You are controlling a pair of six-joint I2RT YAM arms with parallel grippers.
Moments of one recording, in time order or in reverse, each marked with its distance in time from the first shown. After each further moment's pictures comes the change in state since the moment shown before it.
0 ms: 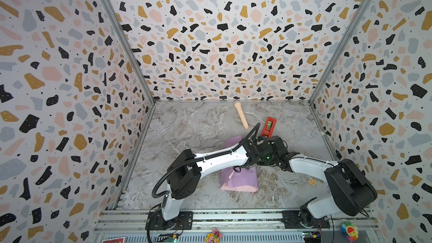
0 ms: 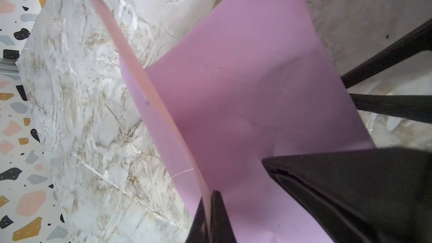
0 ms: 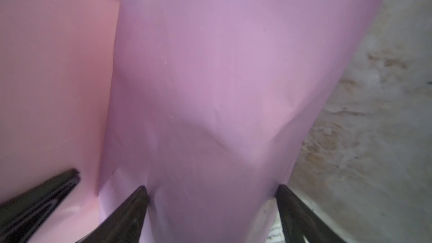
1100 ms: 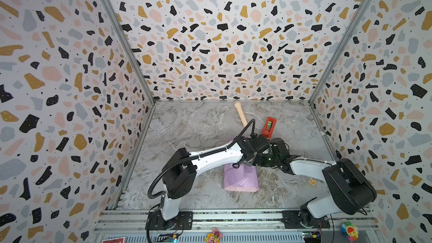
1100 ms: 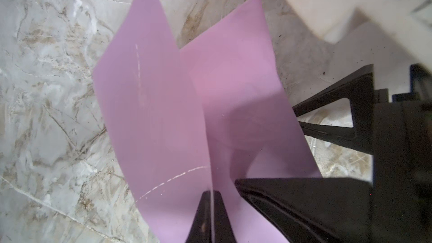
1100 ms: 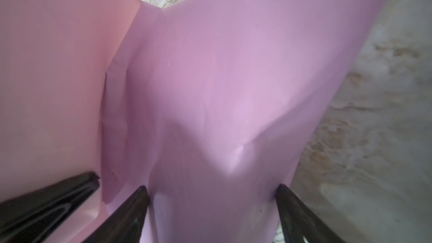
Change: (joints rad) left arm 0.056 -0.056 -0.063 0.178 0.168 0.021; right arm -0.027 0.012 -0.072 0.140 -0.073 0.056
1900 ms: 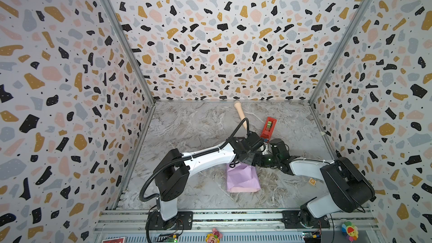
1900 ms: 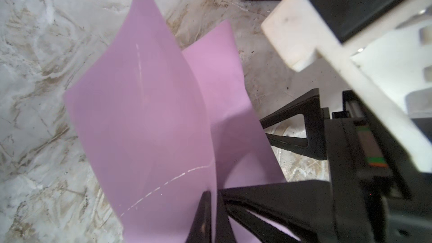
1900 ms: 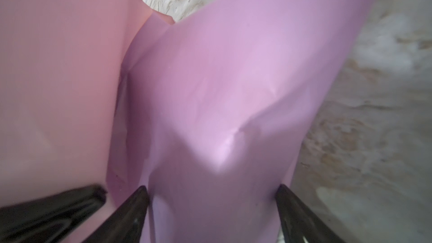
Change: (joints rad) left arm 0.041 -0.095 -0.135 0.191 0.146 -0.026; right arm -0.005 0.023 -0.018 0.056 -0.030 0.011
